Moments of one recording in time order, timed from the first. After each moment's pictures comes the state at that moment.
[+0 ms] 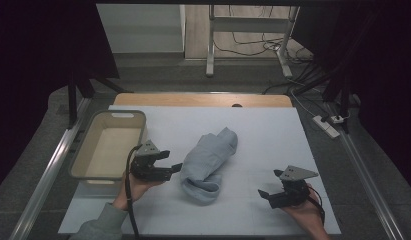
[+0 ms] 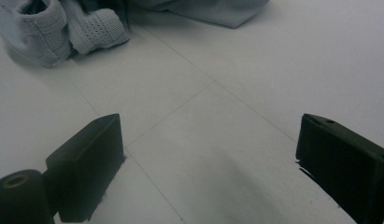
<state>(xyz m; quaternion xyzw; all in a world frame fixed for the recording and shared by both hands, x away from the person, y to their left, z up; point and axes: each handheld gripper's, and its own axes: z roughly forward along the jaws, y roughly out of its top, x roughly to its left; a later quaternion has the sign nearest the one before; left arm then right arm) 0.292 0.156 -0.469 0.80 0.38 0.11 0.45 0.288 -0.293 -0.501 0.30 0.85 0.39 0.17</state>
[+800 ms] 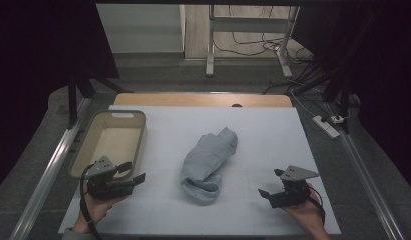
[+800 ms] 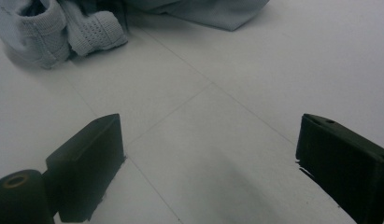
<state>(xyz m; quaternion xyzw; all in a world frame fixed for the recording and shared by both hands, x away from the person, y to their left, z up) 0.233 0.243 -0.475 0.76 0.44 0.15 0.46 0.288 -0.295 -0.500 0.30 0.85 0.40 0.17</state>
